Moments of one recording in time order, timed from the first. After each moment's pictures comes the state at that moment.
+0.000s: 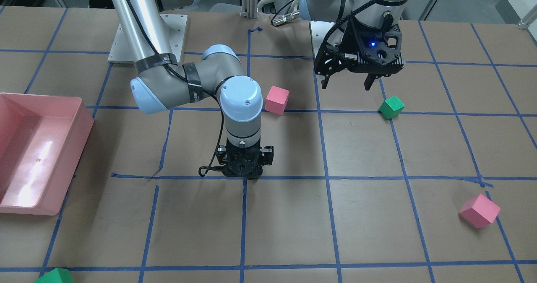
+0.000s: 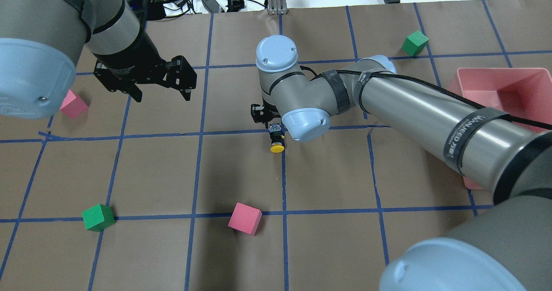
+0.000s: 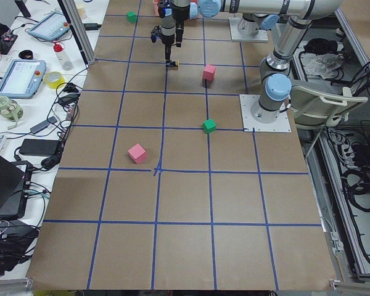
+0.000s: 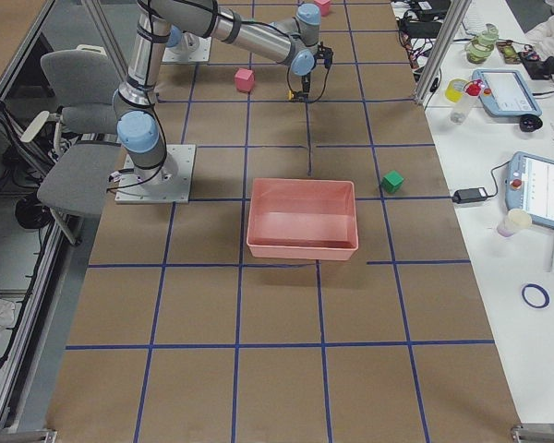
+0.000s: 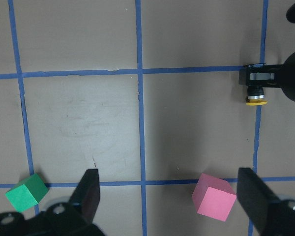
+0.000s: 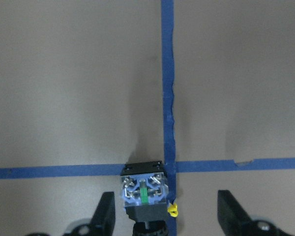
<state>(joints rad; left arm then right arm) -1.64 -1.52 -1.65 -1.50 1.58 -0.06 1.95 -1.09 1.65 -2.19 -1.57 0.41</state>
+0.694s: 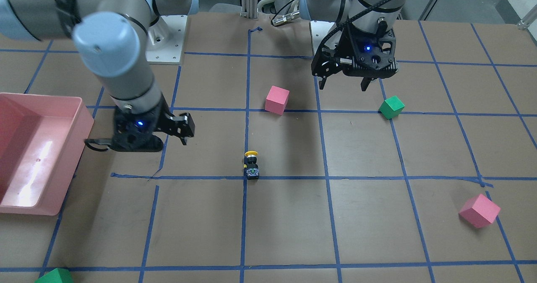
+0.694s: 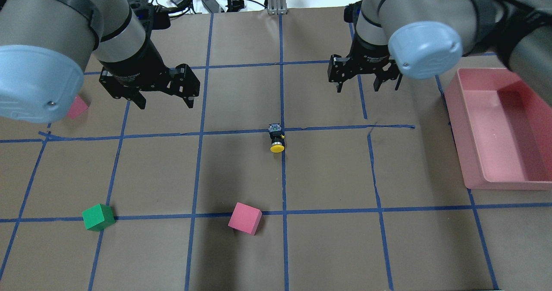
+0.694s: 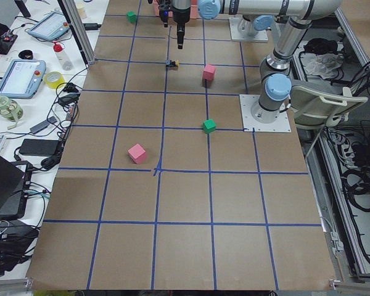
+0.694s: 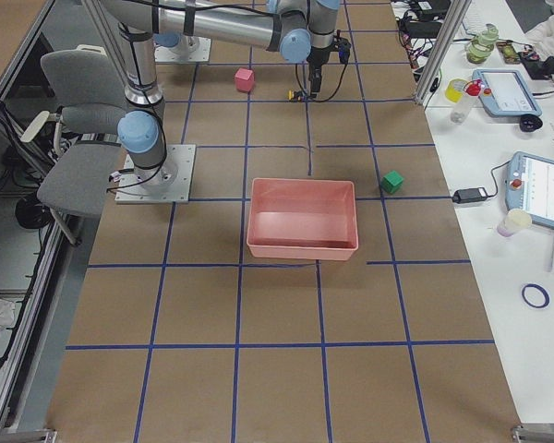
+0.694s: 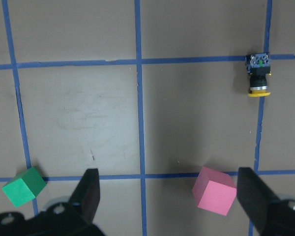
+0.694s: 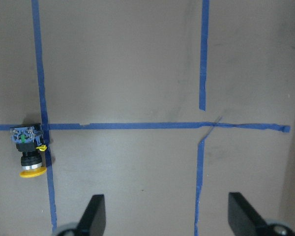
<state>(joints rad) -1.65 -1.52 -1.67 -1.51 1.58 -0.06 1.65 -1.39 1.59 -1.75 -1.54 0.09</state>
